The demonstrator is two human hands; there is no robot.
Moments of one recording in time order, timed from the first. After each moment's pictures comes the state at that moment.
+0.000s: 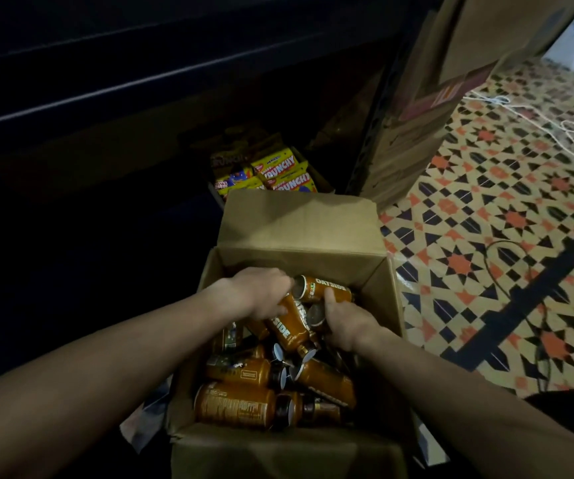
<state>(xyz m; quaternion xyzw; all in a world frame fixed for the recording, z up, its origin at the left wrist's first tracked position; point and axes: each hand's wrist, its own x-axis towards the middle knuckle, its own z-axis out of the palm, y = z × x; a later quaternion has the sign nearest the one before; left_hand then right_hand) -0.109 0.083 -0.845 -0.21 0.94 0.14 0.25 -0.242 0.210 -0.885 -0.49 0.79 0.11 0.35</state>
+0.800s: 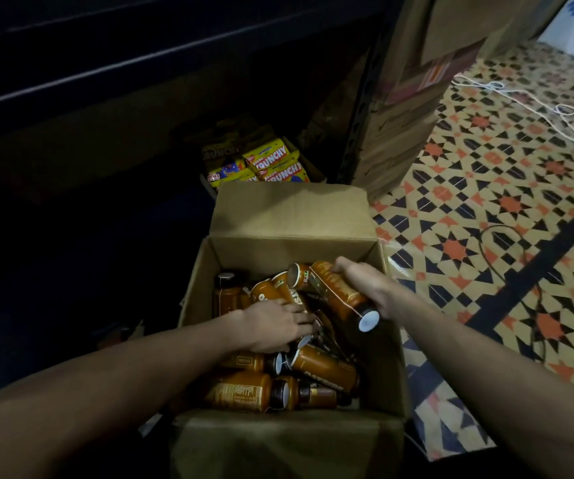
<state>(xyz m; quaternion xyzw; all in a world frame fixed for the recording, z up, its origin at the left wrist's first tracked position) -0.102 0.126 -0.917 0.06 0.96 0.02 0.27 -0.279 0.217 -0.839 -0.12 0.75 -0.28 0.59</state>
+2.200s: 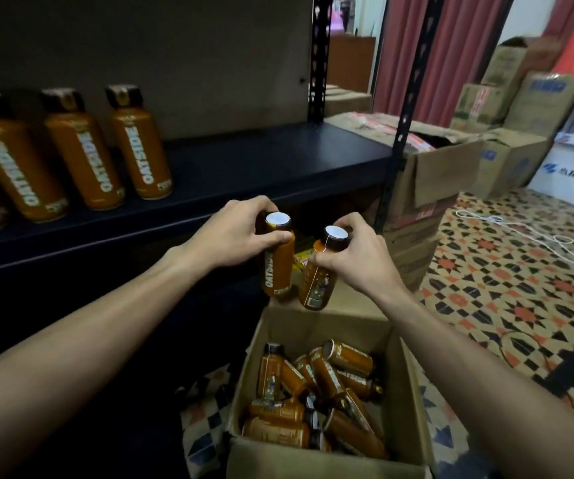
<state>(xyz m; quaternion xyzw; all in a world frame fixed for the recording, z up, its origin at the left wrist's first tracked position) 0.009 0.091 -0.601 -0.32 0.91 0.15 -0.22 -0.182 0.212 -0.641 -0.51 0.73 -0.44 0.14</state>
